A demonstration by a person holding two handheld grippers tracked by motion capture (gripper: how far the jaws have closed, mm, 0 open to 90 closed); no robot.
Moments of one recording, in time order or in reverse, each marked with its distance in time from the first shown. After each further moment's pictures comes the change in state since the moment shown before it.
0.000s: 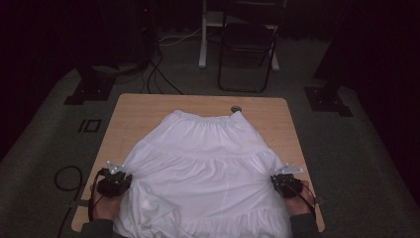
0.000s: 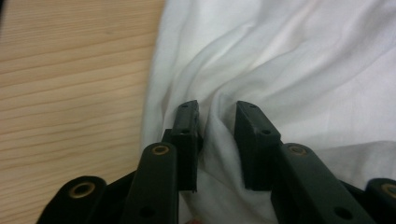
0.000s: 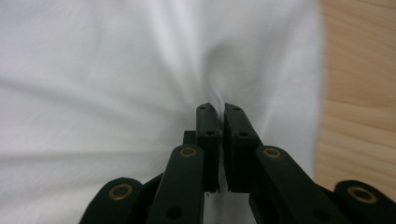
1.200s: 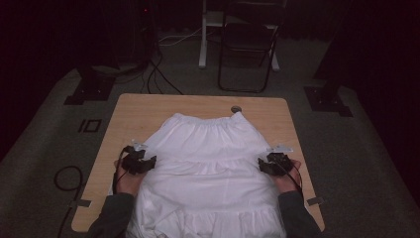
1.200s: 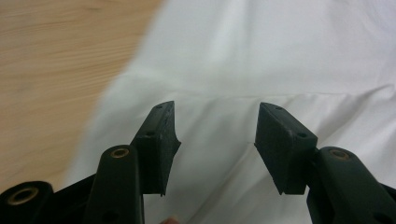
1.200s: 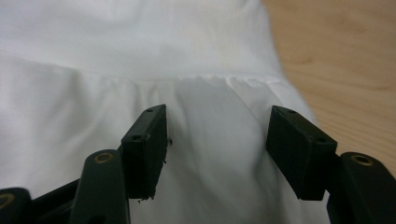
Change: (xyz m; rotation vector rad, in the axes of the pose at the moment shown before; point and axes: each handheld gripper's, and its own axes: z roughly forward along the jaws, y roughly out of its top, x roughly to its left) left arm -0.044 0.076 0.043 -0.030 -0.076 0.093; right arm -0.007 0.058 0.040 -0.066 -0.046 0.054
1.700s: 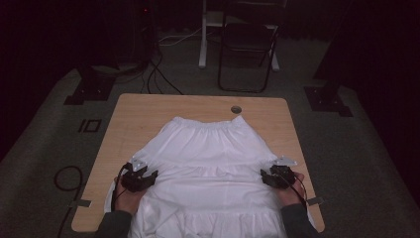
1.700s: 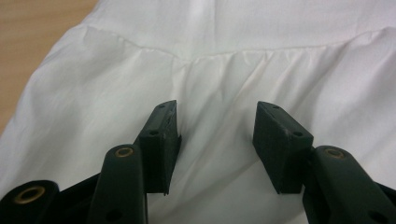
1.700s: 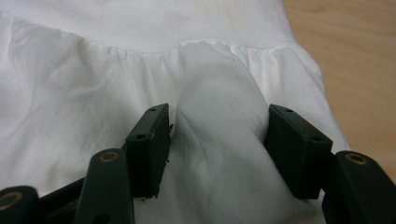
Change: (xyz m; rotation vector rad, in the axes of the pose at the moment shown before) left arm -0.010 -0.060 -0.021 -0.065 -0.058 0.005; right arm 0.009 -0.038 -0.021 0.008 0.018 0.019
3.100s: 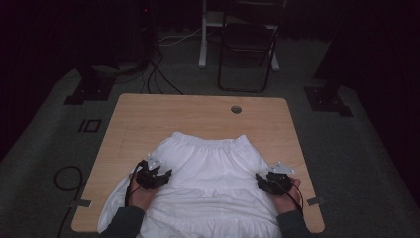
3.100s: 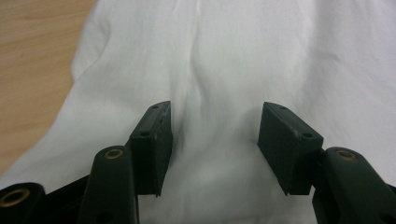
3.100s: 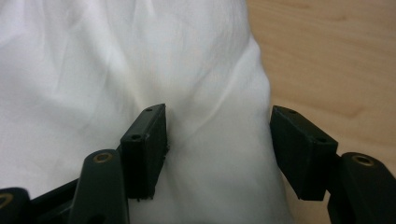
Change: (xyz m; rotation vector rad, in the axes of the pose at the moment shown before) left arm -0.032 0.013 0.018 -0.036 -0.042 0.050; right arm 0.020 -0.014 -0.007 -0.074 0.032 0.007
